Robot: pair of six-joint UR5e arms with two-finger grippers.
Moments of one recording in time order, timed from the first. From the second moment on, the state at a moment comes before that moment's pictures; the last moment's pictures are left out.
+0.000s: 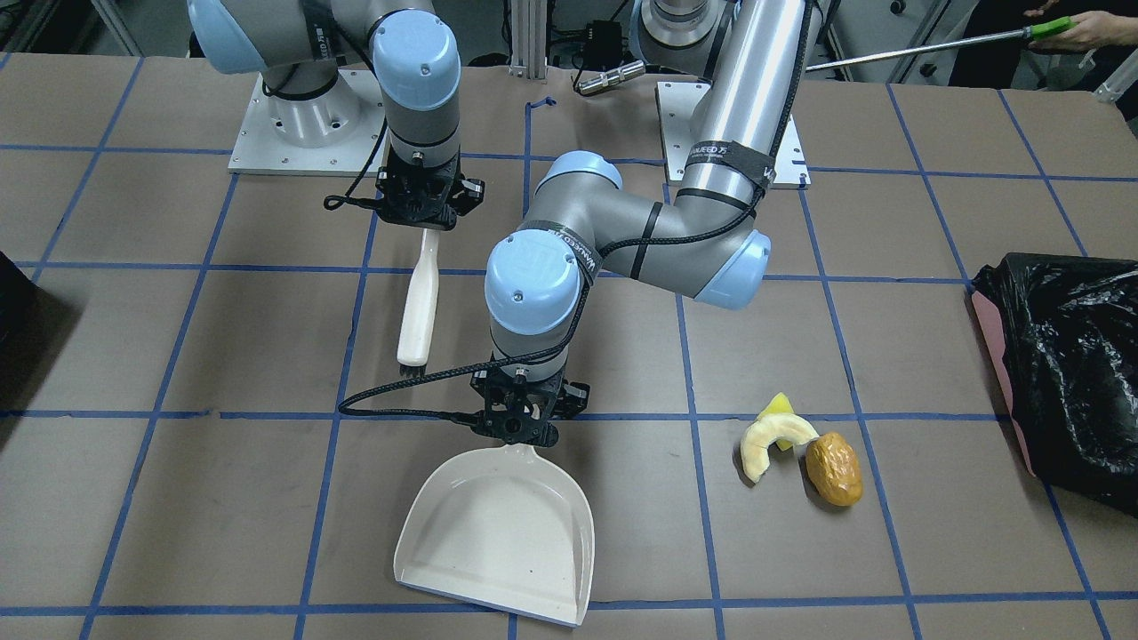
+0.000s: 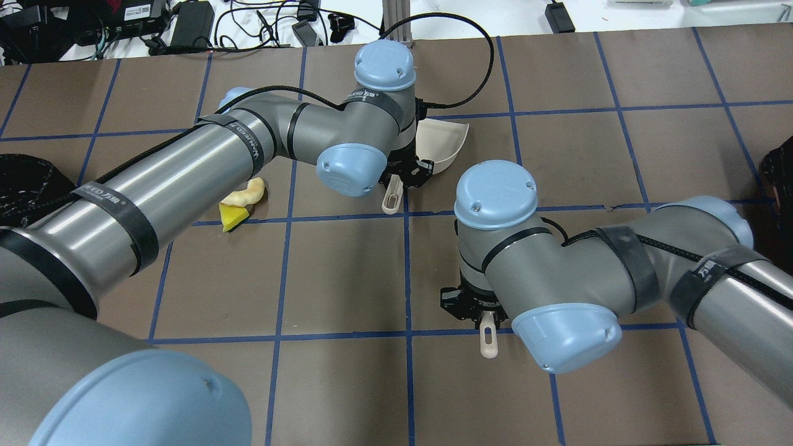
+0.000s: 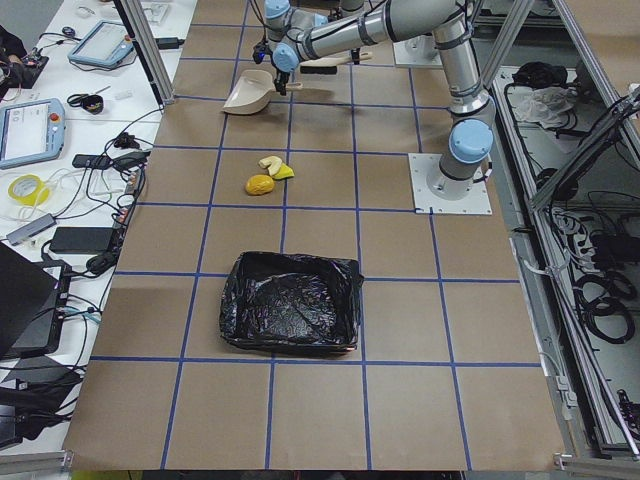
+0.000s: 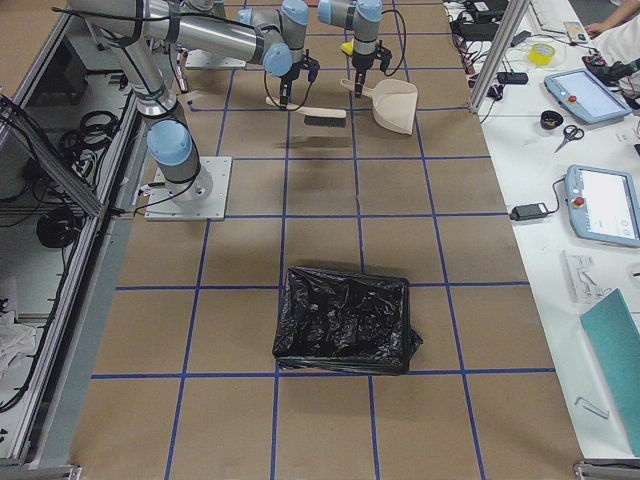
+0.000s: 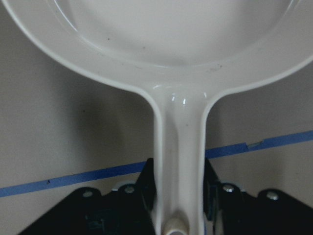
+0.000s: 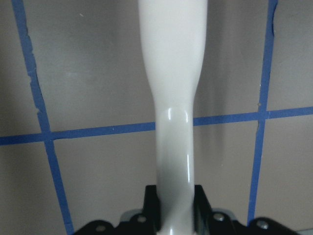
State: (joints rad) left arm -1.93 -2.12 -1.52 -1.07 1.57 -0.16; right arm 1.91 -1.61 2.10 -1.86 -1.59 0.42
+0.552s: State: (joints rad) left arm -1.92 -2.11 -1.52 -1.07 1.57 -0.12; right arm 1.81 -1.67 2.10 -1.80 -1.63 0.33
